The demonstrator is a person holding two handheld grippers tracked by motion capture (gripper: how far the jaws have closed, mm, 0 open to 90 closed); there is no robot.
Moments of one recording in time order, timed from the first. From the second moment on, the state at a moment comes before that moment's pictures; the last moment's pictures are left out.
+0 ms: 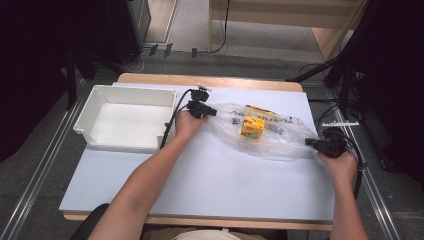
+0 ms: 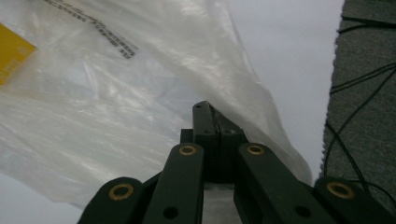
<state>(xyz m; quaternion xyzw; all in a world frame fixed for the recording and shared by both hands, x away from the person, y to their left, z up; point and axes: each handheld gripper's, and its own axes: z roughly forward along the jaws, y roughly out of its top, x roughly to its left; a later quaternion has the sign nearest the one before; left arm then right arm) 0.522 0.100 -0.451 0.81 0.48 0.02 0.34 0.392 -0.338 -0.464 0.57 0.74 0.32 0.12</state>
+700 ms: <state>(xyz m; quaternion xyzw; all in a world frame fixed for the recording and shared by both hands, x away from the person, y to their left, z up) 0.506 0.100 -0.414 0.82 0.43 0.00 0.38 0.391 -0.300 -0.433 0.53 0.77 0.34 0.12</state>
